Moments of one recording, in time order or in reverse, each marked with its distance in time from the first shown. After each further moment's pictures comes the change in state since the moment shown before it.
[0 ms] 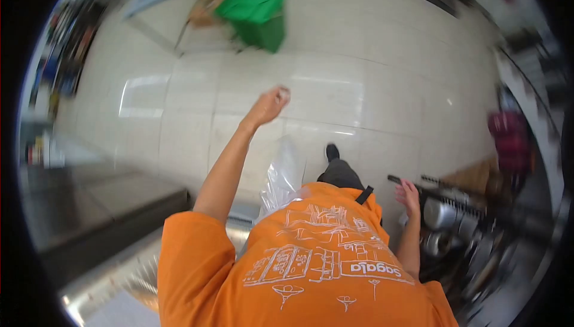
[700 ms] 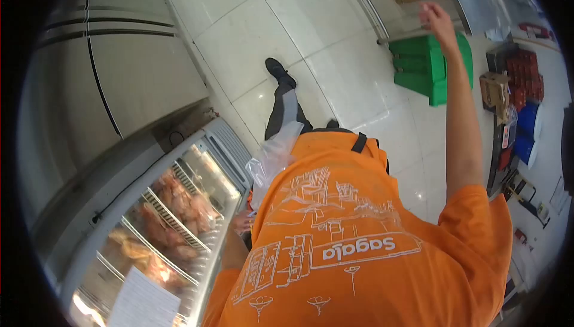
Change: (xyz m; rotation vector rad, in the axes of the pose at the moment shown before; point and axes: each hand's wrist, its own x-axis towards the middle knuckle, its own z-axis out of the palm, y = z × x) left_hand -0.437 -0.206 0.053 -1.324 0.807 -1.833; right_hand 0.152 -0.584 1.032 -0.845 -0.870 -0.941
